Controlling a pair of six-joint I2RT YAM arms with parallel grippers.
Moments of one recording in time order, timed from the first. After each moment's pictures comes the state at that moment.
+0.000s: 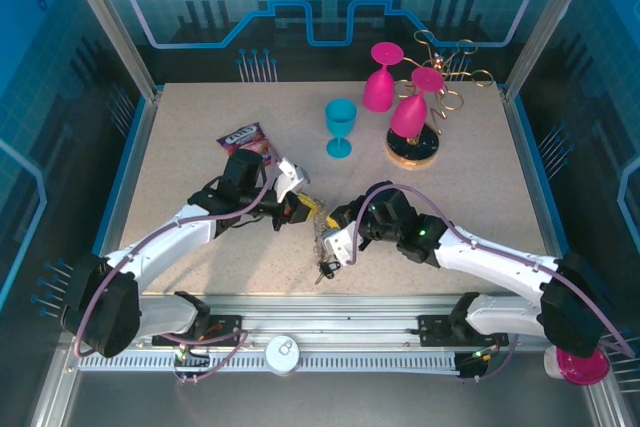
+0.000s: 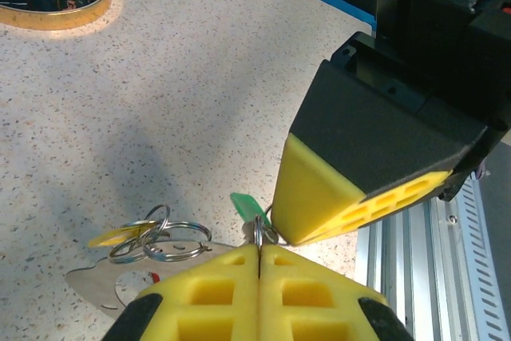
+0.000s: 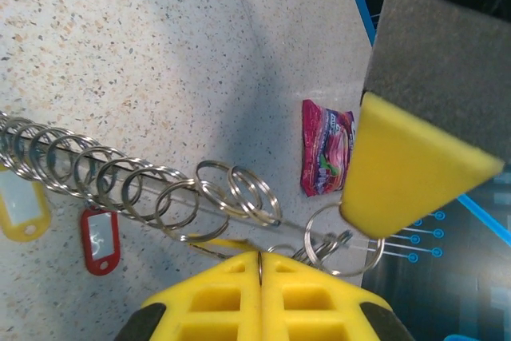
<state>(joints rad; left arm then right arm) -0.44 1.25 0.77 -0.18 0.82 0.17 0.84 1.18 0.68 -0.05 -0.18 -1.37</state>
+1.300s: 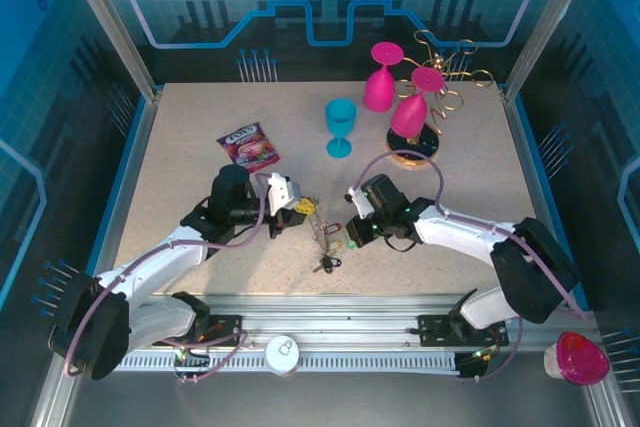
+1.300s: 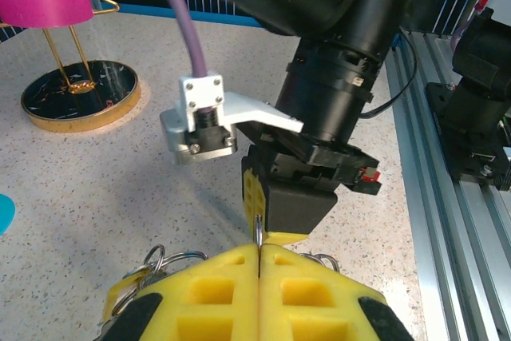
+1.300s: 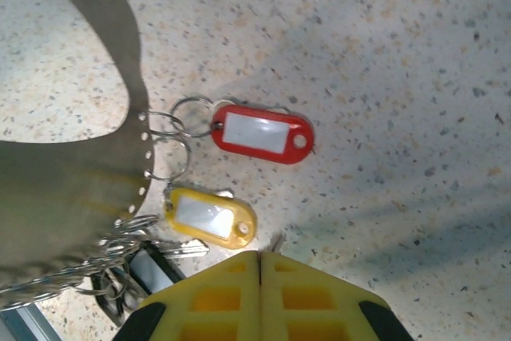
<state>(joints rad) -0.45 1.13 0.58 0.13 0.80 0.31 0.66 1.47 0.75 -0.31 -0.25 0.26</state>
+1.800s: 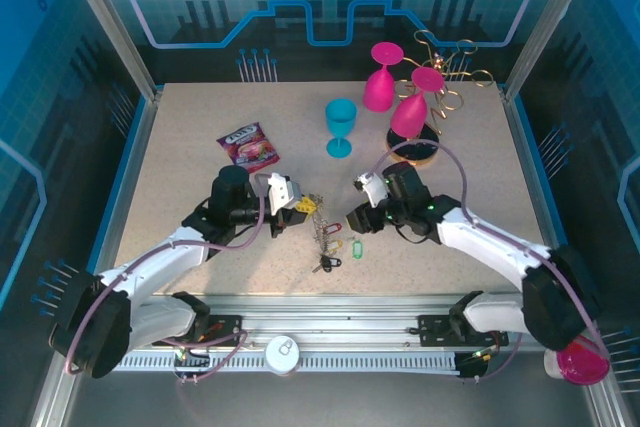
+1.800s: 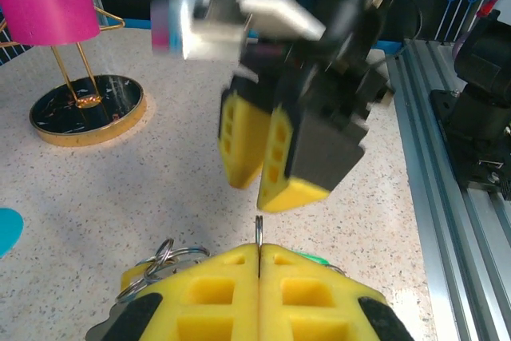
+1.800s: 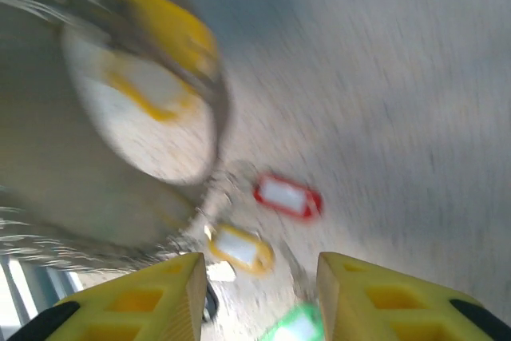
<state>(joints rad) -0.45 1.14 0.57 0.21 0.80 0.29 0.58 1.23 0.74 -0.23 -0.41 0.02</state>
